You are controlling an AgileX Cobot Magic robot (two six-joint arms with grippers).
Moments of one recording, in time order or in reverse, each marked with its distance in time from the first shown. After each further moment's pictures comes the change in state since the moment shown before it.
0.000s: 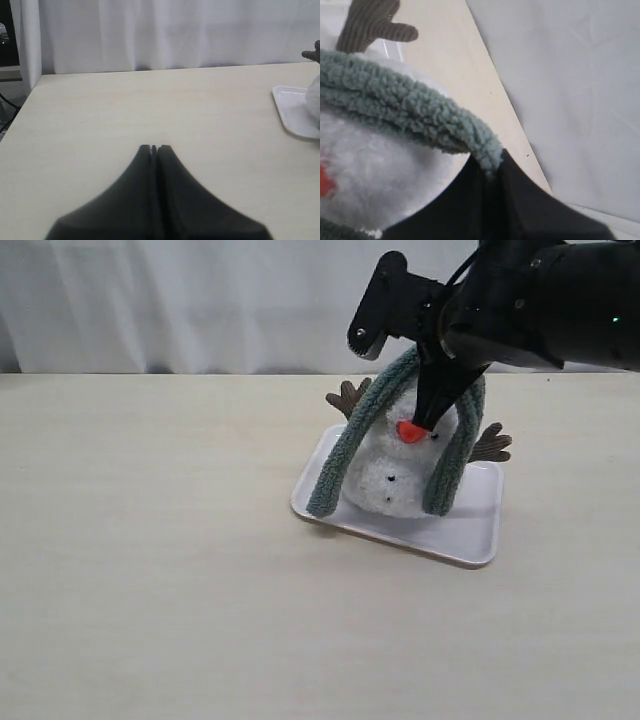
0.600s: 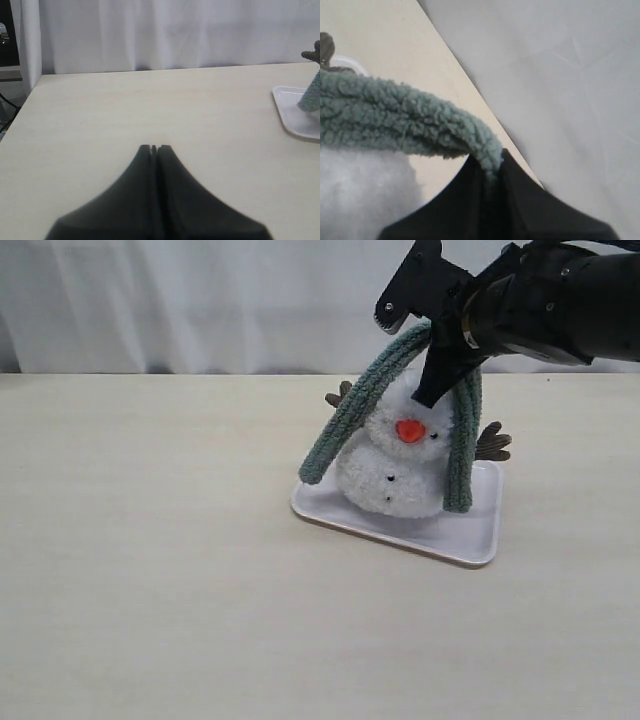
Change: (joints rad) left arm 0.000 0.000 0.000 0.000 0.000 0.000; right arm -0.152 0.061 0.000 -0.055 -0.305 0.119
